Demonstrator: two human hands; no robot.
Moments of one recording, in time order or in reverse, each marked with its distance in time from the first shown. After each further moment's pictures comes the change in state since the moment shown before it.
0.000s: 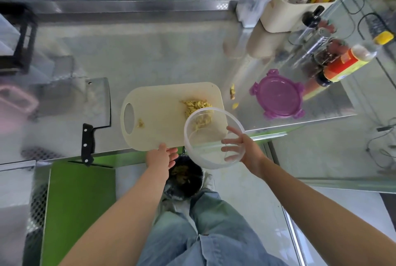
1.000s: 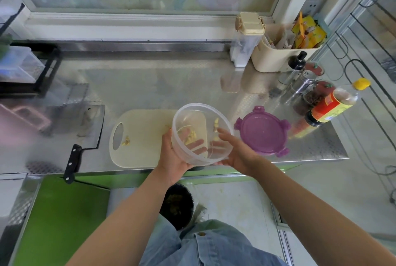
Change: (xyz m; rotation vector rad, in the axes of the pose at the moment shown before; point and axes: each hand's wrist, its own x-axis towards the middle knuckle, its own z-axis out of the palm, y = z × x) left_hand -0.080 0.045 0.105 -0.365 -0.627 0.204; right_hand 0.019 -0.097 -0.050 0.029 -0.296 -0.009
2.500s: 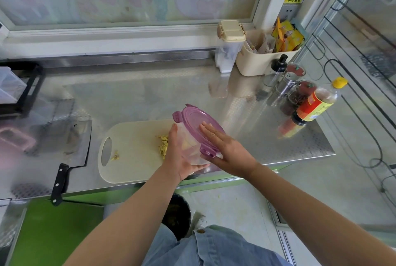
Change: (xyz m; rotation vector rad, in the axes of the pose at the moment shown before) left_hand 0.032 -0.001 0.047 -0.017 0.028 -0.126; right_hand -0.006 -0.008 -0.013 -1.327 0.092 -0.961
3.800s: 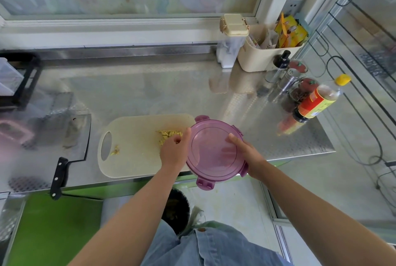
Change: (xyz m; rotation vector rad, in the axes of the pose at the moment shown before) left_hand -0.002 -0.002 -0.017 1.035 0.467 0.551; right_hand -0.025 0.011 -0.011 1.070 0.101 1.022
